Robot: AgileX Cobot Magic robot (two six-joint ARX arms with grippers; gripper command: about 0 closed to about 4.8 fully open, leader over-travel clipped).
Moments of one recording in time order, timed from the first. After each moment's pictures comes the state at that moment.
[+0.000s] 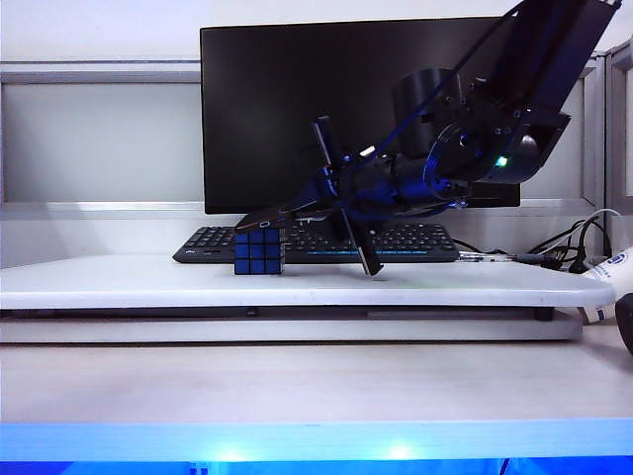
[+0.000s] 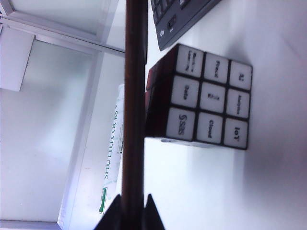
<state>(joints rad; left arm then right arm) -0.09 0.00 0.02 -0.18 0.20 0.05 0.46 2.07 1.19 0.73 -0.47 1.16</state>
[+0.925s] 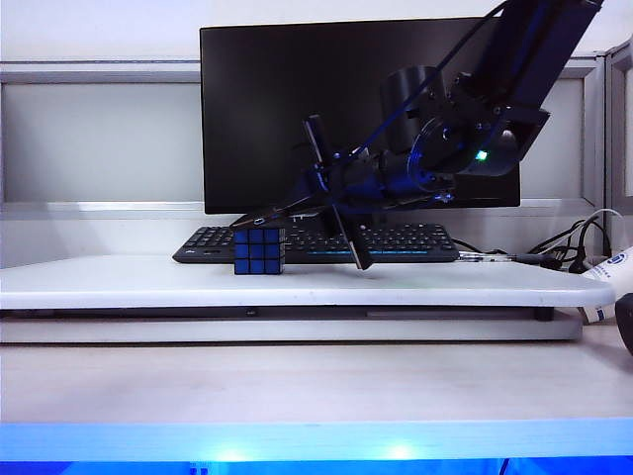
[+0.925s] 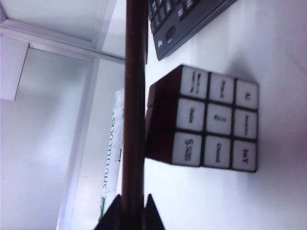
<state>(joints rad) -0.09 0.00 0.02 -0.18 0.20 0.05 0.47 2.10 1.28 0.66 -0.45 1.16</state>
